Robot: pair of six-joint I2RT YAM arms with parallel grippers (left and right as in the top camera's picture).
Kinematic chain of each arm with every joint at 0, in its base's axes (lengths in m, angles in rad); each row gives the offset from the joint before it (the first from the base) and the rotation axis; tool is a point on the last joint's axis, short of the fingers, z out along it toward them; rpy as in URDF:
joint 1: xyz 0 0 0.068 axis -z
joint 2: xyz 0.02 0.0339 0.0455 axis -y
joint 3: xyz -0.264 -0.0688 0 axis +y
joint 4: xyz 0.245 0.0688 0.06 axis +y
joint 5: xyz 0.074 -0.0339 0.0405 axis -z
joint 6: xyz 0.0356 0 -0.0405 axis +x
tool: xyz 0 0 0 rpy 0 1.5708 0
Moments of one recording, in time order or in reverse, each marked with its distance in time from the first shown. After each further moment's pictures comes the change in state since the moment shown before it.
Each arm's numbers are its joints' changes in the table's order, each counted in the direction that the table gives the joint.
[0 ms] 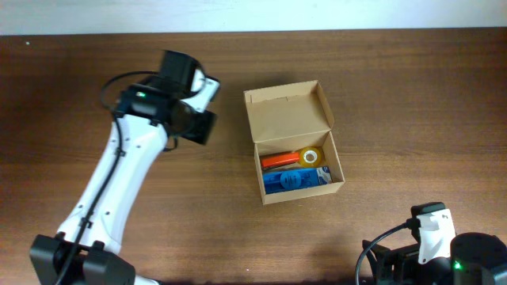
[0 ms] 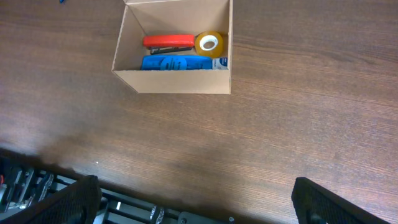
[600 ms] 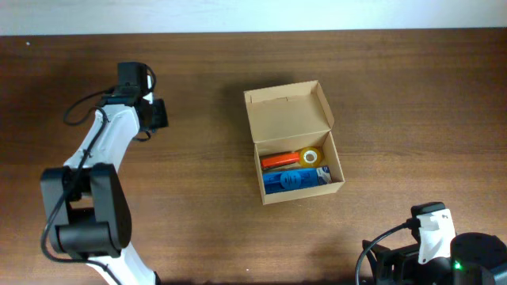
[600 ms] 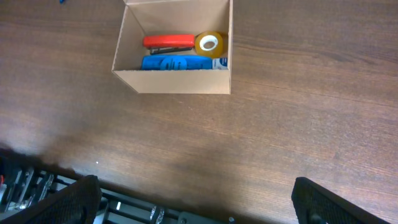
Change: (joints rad) left arm -0.303 -0.286 0.187 -0.533 -0.172 -0.257; right arm 0.000 0.000 0.000 0.000 0.000 0.000
